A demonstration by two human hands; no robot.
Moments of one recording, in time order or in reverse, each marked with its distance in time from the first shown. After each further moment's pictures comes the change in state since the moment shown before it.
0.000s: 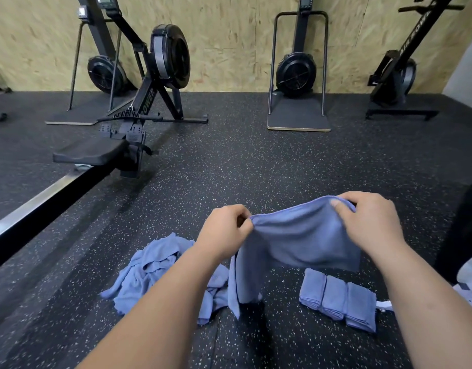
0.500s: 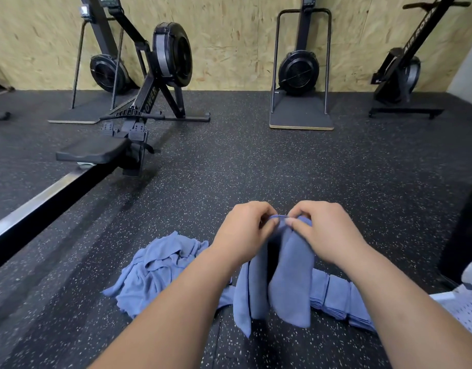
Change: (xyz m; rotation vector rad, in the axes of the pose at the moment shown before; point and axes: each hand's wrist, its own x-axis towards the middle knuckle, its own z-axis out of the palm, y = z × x) left_hand -0.006 0.029 0.010 -0.015 0.029 0.241; right_hand -0.021 -0.048 0.035 0.003 -0.260 -0.230
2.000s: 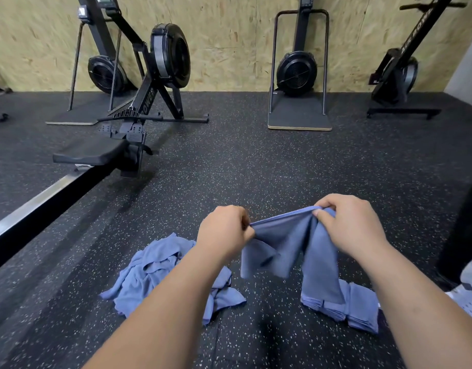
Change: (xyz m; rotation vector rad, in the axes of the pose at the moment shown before) left_hand 0.003 -0.026 -0.009 0.289 -0.086 -0.276; right_hand 0.009 0.039 -0.015 -0.065 0.165 0.205
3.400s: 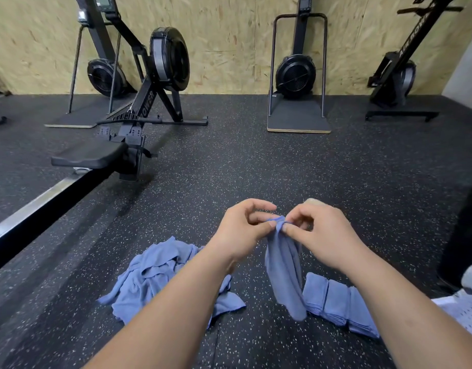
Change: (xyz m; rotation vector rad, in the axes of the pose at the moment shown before) left_hand -0.004 0.030 0.003 -1.202 -0.183 -0.027; right_hand -0.017 -0.036 0.006 0.341 -0.171 -0.268
